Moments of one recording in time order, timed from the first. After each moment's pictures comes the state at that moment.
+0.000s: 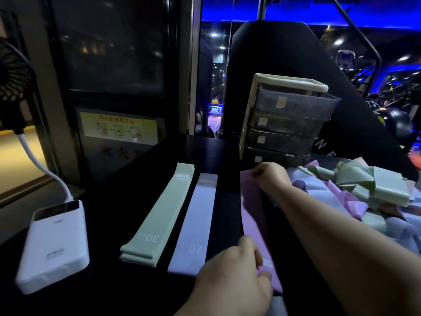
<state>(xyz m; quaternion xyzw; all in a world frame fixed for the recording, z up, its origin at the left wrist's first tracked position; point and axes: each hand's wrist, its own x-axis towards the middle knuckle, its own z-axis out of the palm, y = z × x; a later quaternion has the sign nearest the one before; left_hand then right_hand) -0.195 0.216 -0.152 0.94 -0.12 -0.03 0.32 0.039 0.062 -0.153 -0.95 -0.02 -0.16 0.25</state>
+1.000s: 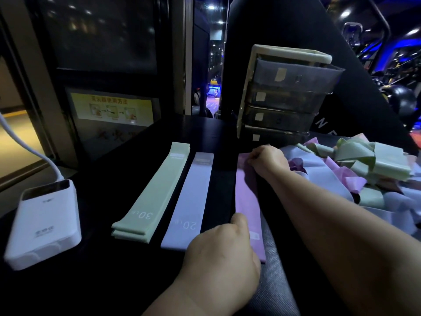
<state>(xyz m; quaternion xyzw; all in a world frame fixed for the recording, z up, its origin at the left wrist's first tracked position) -0.200 0.214 -0.158 0.97 -0.13 0.03 0.20 0.041 0.061 -0.170 -0.96 0.02 -0.16 0.22</state>
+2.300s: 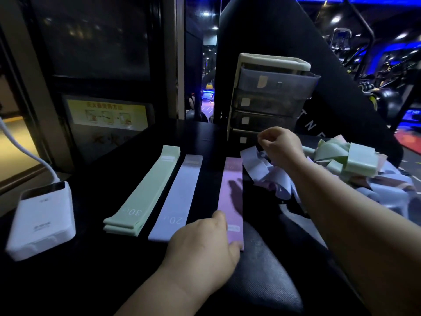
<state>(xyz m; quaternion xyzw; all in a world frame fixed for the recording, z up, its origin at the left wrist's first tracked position) -0.209 0.209 -0.155 0.99 -0.09 0.02 0.14 -0.009 0.019 -0.113 -0.91 -0.02 -0.25 0.33</state>
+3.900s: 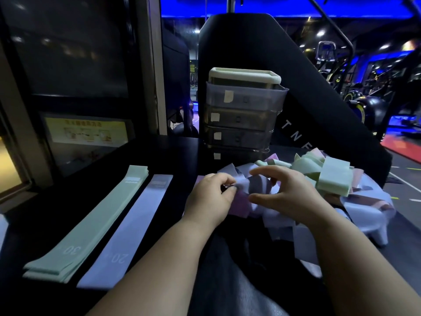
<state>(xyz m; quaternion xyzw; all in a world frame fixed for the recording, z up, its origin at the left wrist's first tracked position) -0.065 0.119 -0.149 0.88 -0.10 0.16 0.43 -0.078 -0.060 -0.120 -0.93 -0.14 -0.19 0.29</state>
